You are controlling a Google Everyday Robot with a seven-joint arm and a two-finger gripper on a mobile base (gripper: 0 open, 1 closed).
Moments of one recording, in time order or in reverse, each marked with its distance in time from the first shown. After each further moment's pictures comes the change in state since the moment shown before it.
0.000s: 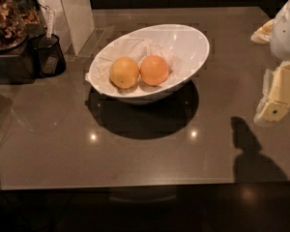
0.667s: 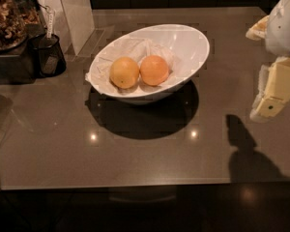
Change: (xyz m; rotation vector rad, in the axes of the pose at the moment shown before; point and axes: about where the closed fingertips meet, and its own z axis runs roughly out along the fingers) arm -0.010 -0.005 0.000 -0.002 -0.017 -0.026
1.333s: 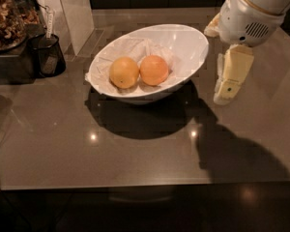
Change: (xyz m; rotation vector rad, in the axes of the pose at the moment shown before) arm -0.061 -0.030 0.037 -0.091 -0.067 -0.119
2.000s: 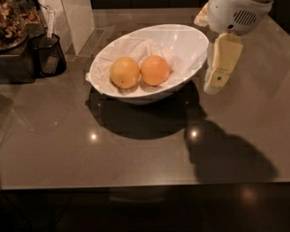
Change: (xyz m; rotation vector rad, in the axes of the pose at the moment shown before) arm -0.020 -0.016 -0.006 0.023 -0.004 -0.034
